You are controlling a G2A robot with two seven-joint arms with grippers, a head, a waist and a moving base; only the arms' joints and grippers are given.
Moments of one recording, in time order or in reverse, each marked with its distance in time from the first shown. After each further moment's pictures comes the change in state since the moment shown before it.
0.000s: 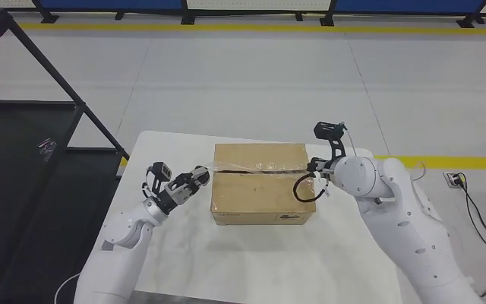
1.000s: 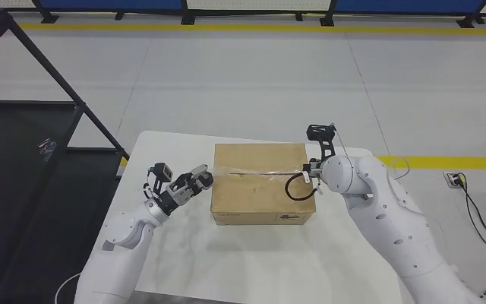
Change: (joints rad) left arm 0.005 0.005 0.005 -0.004 0.010 0.003 0.009; right arm 0.068 -0.045 -0.094 0.126 -0.098 0.032 -0.004
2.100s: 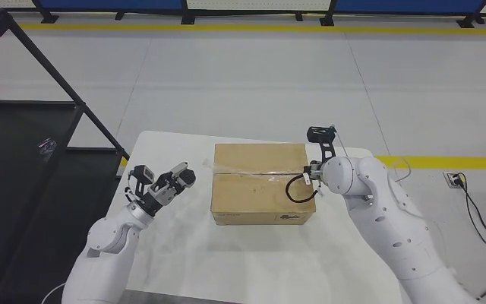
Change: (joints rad) left arm 0.051 0.025 -0.096 -0.011 -0.017 -0.019 0.015; right arm -0.025 -0.014 0.037 -0.024 -0.051 -0.012 0.053
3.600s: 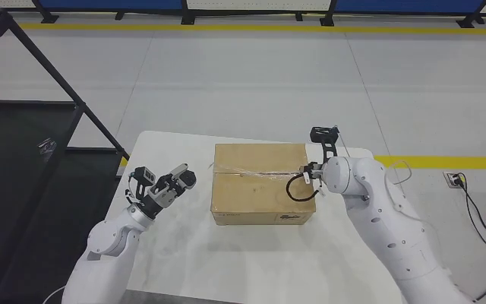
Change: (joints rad) left arm 0.020 0.005 0.010 -0.029 -0.041 -0.012 -0.004; right arm -0.012 -0.025 0.030 0.008 -0.102 0.032 0.034
